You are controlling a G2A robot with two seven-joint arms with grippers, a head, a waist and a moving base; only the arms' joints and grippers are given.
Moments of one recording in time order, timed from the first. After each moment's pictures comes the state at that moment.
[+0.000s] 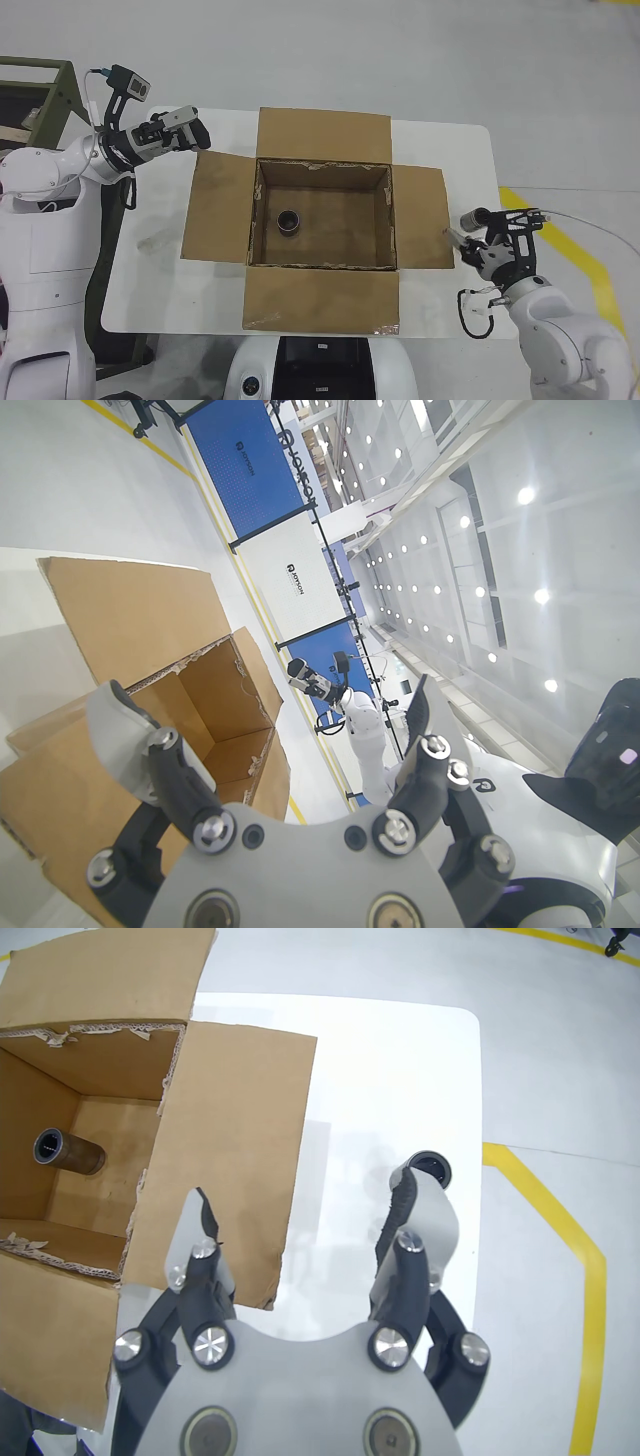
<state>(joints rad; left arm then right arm) 1.07 -0.95 -1.67 -1.50 -0.49 -0.19 -1.24 -1.86 -1.27 1.69 -2.31 -1.09 -0.05 0.75</state>
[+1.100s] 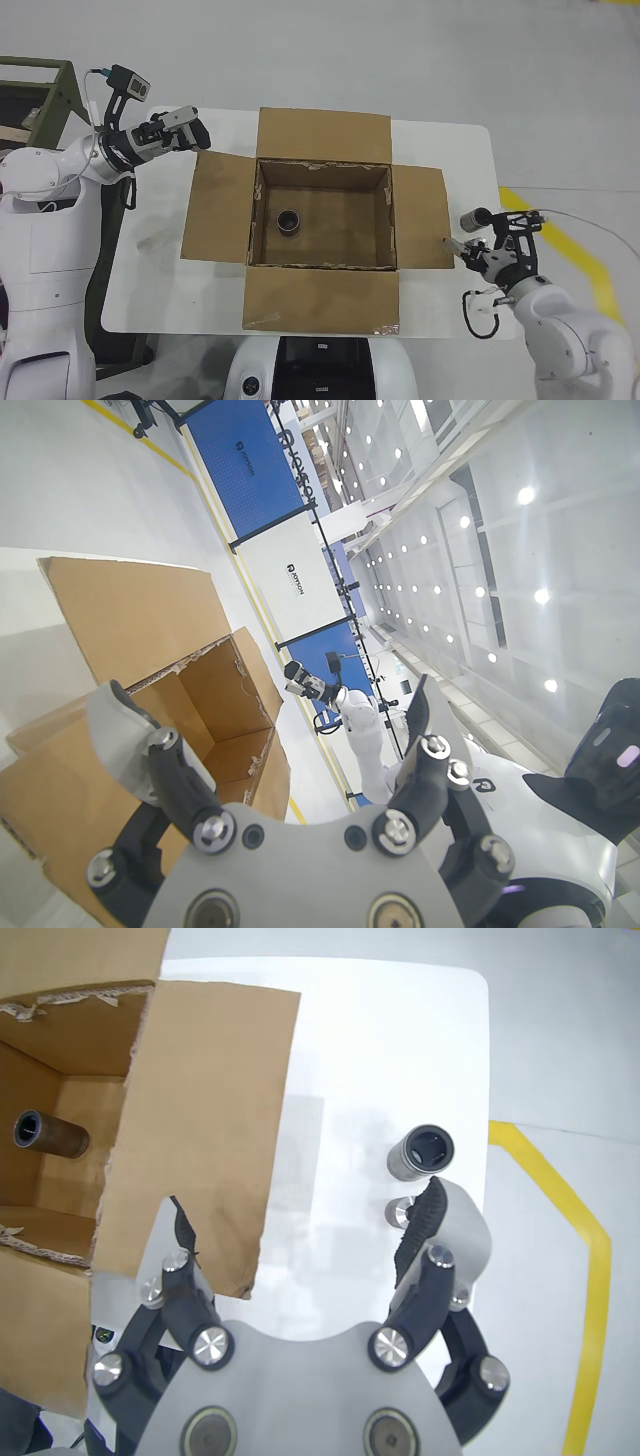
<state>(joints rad) 1.07 -0.95 -1.67 -1.50 -0.49 -0.19 -1.24 -1.84 -1.26 1.74 -2.23 -1.03 -0.07 0.81</state>
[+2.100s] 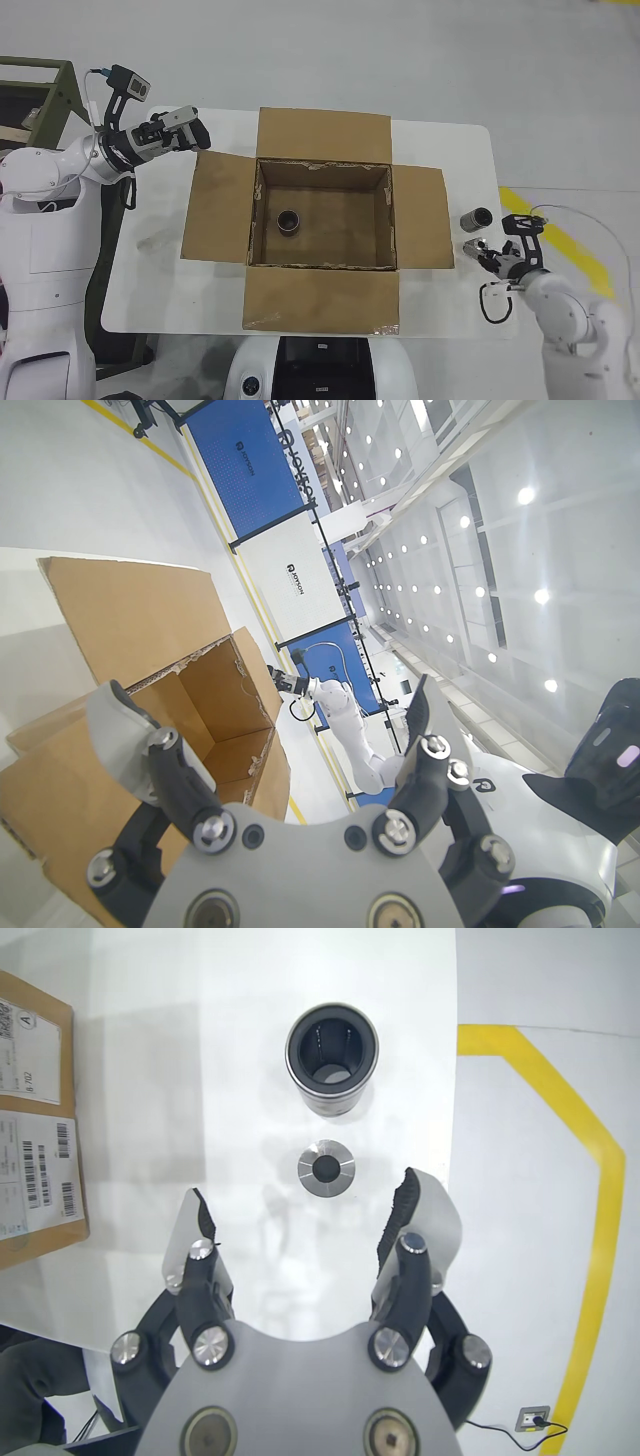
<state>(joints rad) 1.07 -0.95 -1.67 -1.50 -0.49 -0.19 -1.24 -1.70 -1.23 1.78 -1.87 -0.99 -0.14 0.88</state>
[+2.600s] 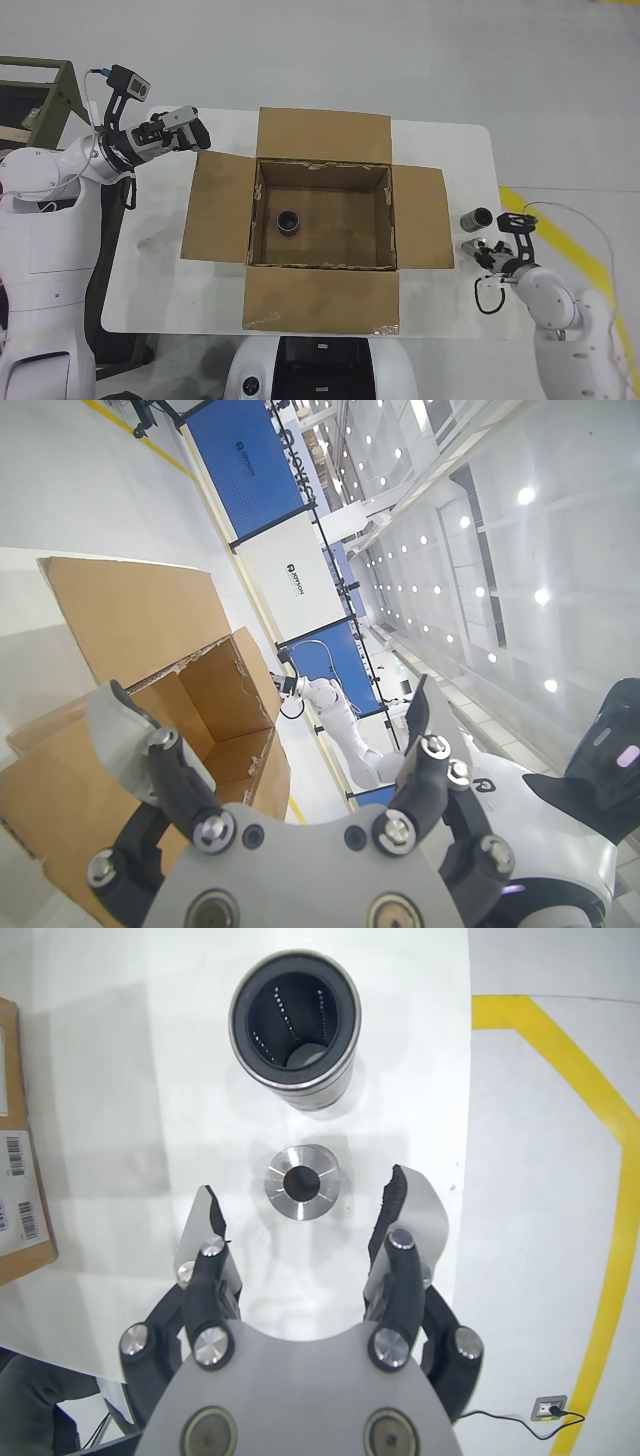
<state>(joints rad) 1.07 -0.95 -1.67 -1.50 -0.49 -0.19 -1.24 -1.61 -1.22 1.74 -1.71 -0.98 -0.13 0.86</state>
